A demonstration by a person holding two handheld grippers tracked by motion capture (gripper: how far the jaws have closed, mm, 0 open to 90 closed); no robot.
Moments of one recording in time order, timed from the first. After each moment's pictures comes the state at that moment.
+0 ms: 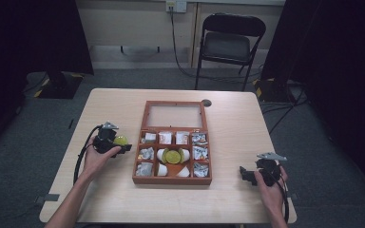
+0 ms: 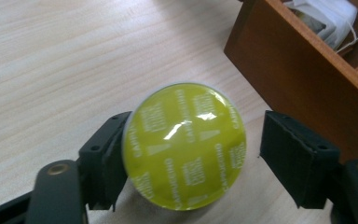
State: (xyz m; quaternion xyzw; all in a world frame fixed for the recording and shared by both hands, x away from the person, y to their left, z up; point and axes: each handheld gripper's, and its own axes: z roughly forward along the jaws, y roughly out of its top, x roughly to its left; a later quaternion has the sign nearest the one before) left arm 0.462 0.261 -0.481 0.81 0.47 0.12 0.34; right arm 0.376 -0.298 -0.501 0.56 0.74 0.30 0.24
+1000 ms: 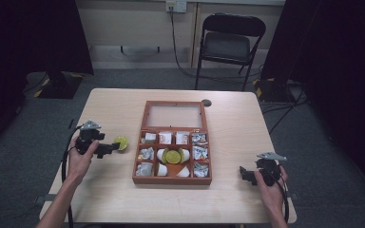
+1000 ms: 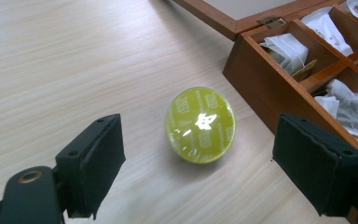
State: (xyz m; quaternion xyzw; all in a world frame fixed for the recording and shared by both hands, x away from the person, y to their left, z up) left arm 0.429 0.301 -0.445 0.78 0.47 0.15 0.40; right arm 0.377 -0.298 -0.501 0.56 0.74 0.30 0.23
